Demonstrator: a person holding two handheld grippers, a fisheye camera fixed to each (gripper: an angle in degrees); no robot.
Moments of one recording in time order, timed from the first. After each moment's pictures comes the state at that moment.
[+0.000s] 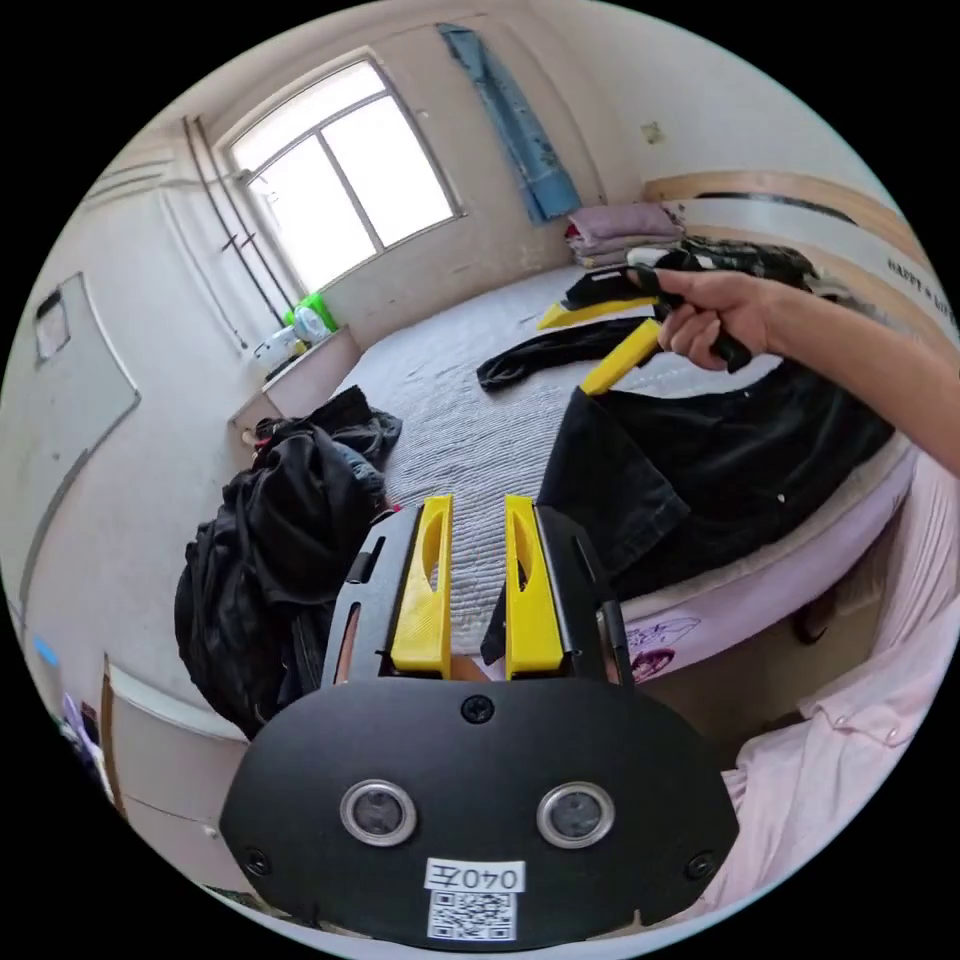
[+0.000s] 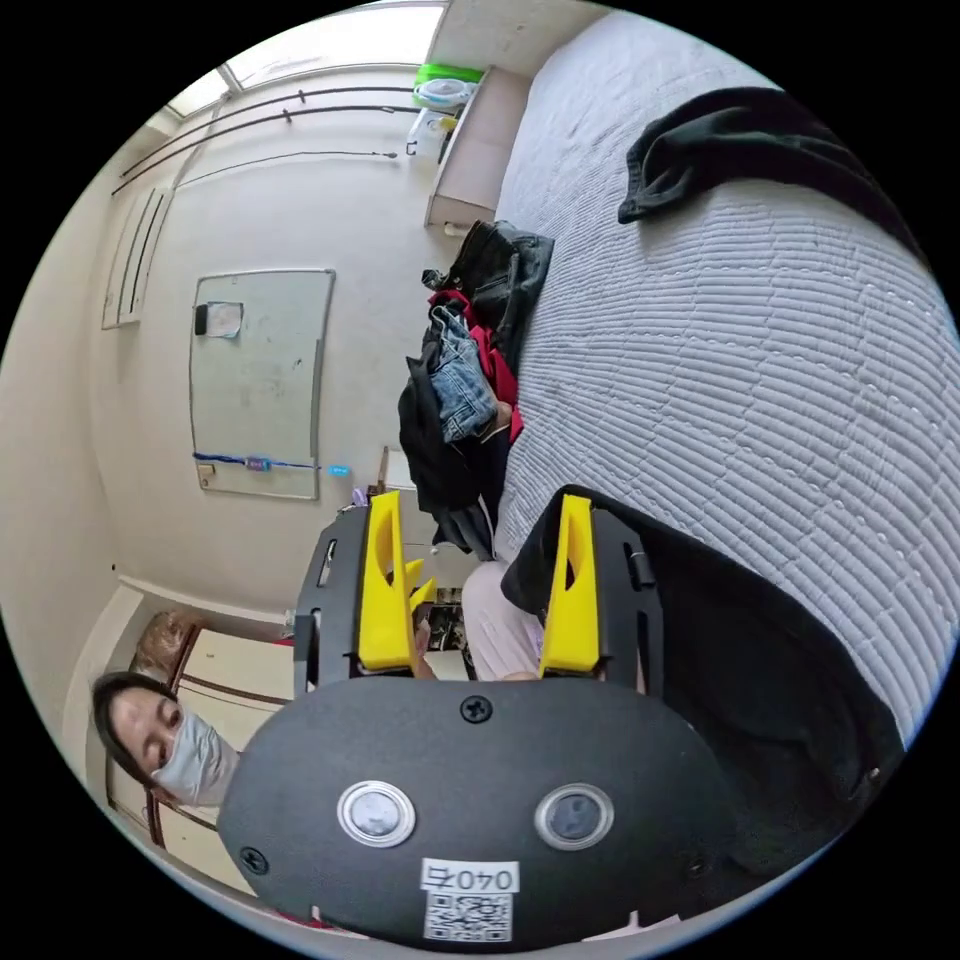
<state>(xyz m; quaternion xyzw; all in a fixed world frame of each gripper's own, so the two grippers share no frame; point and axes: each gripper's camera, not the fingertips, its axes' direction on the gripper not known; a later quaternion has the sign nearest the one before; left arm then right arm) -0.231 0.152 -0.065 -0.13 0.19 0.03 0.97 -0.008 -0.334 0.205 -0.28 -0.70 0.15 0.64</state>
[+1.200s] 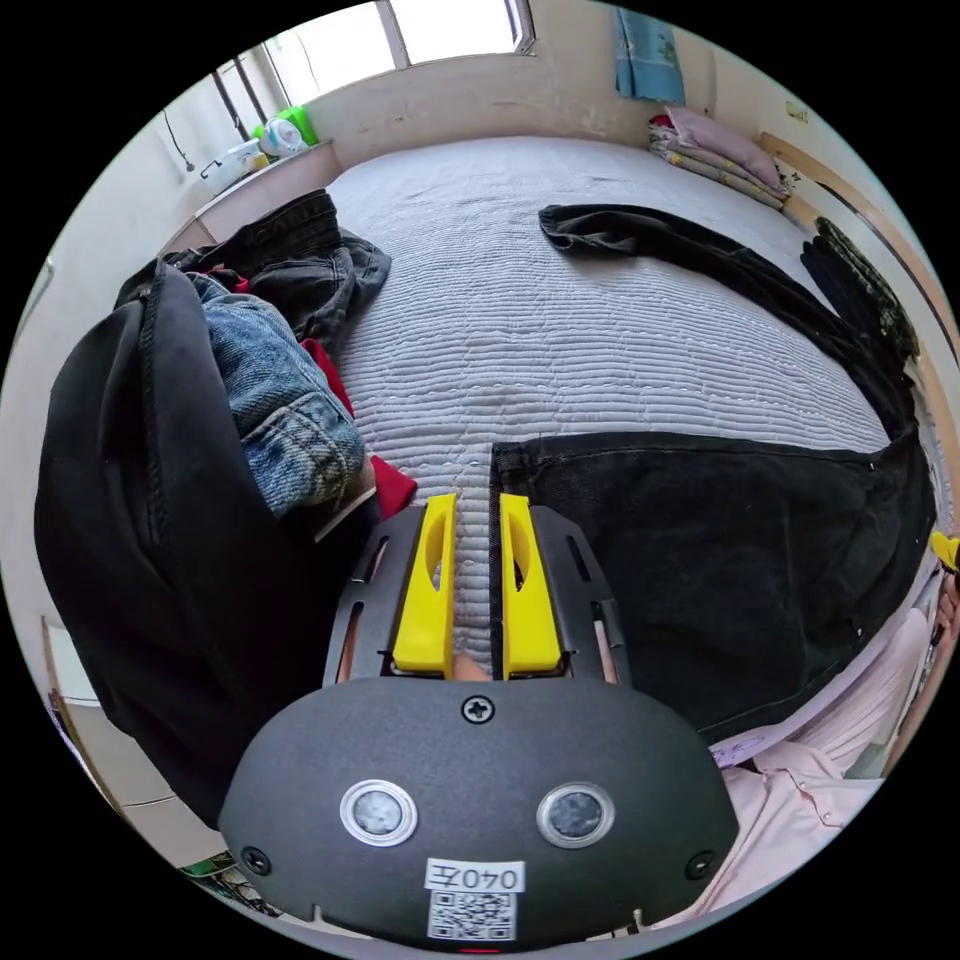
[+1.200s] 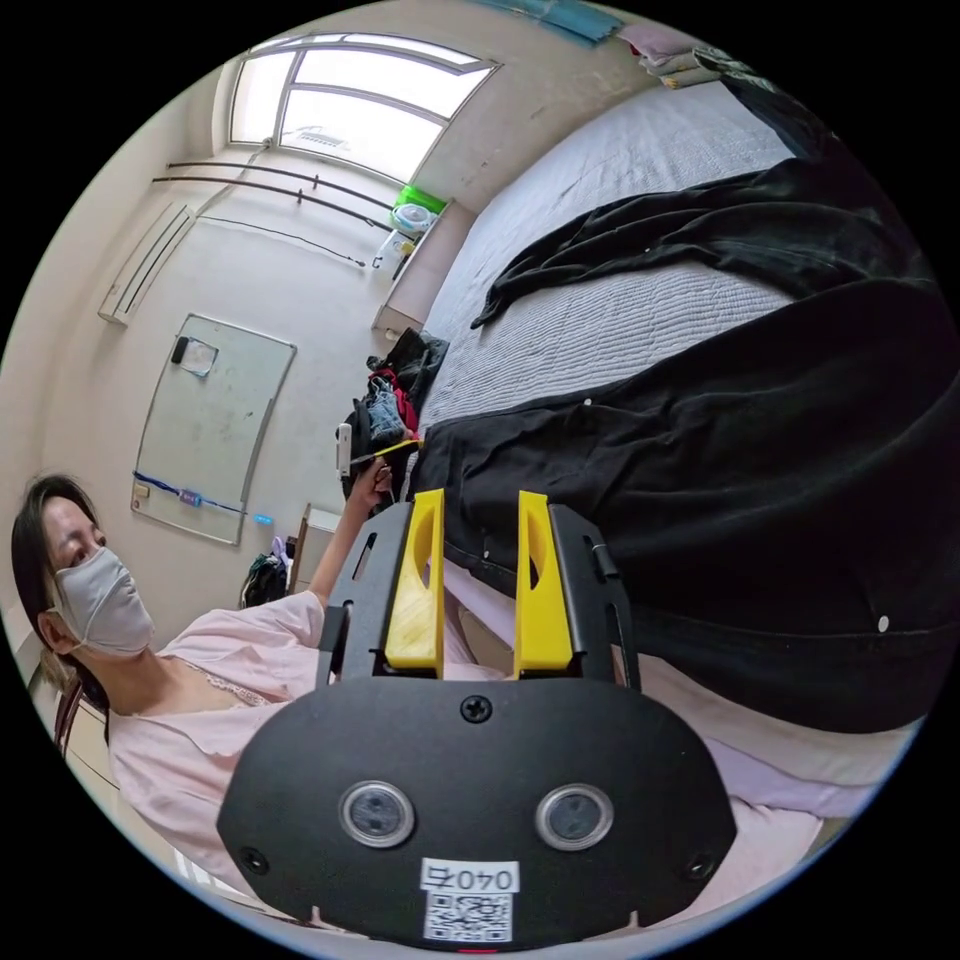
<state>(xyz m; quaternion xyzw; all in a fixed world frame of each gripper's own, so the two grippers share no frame) -0.304 0.168 0.310 -0.37 0.25 -0.08 0.89 0.168 -0.106 0.075 -0.20 -0.56 0.24 0.77</state>
